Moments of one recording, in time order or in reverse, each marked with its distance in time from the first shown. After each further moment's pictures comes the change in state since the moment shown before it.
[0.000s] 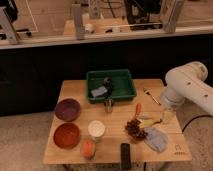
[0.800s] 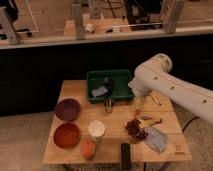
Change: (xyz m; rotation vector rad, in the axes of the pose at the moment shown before) arm -0.161 -0.073 -0.014 0.213 -0.102 -0.335
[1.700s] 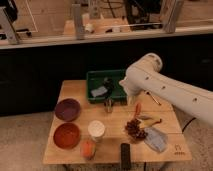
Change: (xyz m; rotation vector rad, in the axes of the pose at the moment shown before) arm -0.018 -0.010 0.003 0.035 -0.020 -0.030
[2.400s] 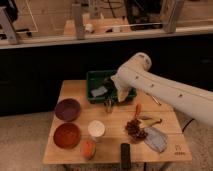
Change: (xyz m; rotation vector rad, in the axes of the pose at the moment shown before) arm -0.029 -0.054 0.022 0.089 -0.029 -0.016
